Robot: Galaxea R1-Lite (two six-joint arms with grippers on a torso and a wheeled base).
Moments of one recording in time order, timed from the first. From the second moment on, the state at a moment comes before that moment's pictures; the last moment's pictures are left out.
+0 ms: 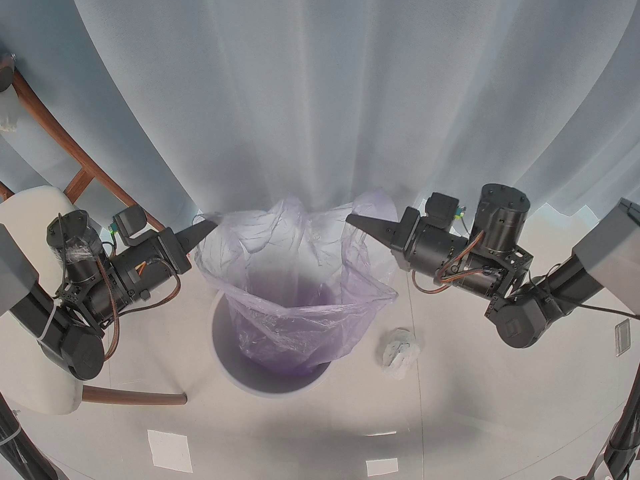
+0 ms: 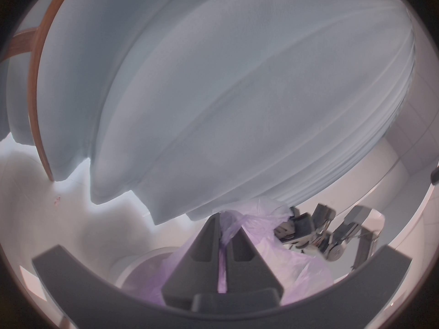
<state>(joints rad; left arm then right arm) -0.19 1.88 -0.56 -1.46 -0.54 -0.58 0.53 2.07 -0.98 -1.13 0.48 0.85</state>
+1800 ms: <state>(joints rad) -0.14 1.95 -0.51 -1.36 -0.45 -0.27 0.59 2.28 -0.98 -1.30 0.44 0.85</state>
